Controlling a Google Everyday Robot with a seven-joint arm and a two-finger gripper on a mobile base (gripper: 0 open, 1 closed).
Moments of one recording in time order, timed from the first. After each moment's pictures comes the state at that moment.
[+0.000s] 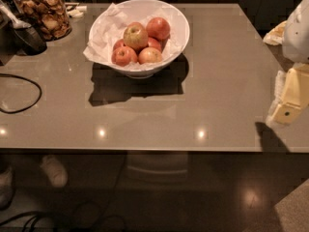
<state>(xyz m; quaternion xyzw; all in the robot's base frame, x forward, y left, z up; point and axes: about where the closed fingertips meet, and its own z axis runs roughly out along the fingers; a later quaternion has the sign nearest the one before) 0.438 -0.217 0.976 -0.60 0.78 -0.03 0.16</state>
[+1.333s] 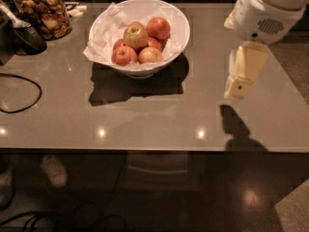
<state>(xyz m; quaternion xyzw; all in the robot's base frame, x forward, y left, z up) 0.490 -0.161 0.980 -0.63 0.76 -0.04 0.16</state>
